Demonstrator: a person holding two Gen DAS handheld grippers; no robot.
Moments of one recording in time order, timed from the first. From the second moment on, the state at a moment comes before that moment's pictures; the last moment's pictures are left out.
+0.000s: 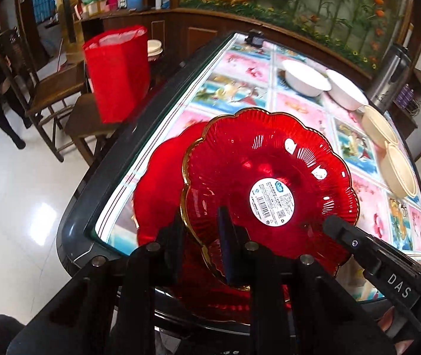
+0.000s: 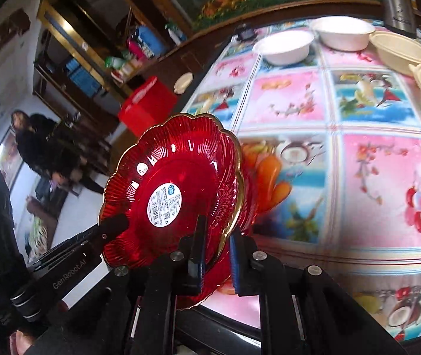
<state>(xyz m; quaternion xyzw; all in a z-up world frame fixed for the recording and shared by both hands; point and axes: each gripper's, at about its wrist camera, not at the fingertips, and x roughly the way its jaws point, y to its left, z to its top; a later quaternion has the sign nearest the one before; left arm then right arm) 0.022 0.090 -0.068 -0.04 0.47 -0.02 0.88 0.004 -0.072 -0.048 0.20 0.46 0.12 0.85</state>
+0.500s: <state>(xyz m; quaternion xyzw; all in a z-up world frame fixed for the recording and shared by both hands) 0.010 0.111 -0.057 -0.01 0.45 0.03 0.89 0.001 -0.048 -0.026 0.09 0.47 0.15 0.86</state>
